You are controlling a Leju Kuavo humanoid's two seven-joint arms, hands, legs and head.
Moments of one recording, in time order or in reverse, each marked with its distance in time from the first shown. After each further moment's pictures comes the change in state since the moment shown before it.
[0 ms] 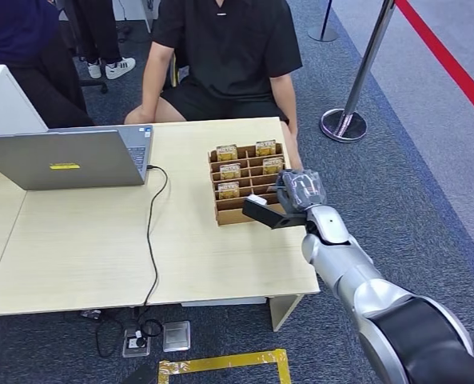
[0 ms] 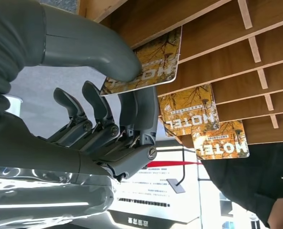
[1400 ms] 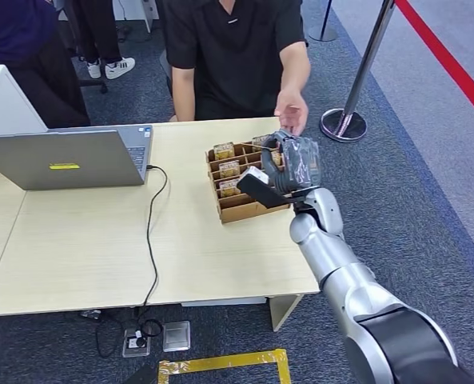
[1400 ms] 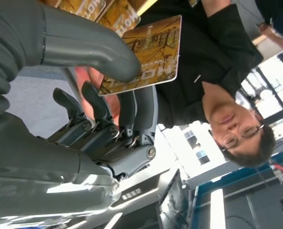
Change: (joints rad) left arm 0.001 0.000 0.001 0.000 0.007 -0.030 0.005; right arm 0.047 0.091 -0.174 -0.273 -0.207 -0.108 -0.329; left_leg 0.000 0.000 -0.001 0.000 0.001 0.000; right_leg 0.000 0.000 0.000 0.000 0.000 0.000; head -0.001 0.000
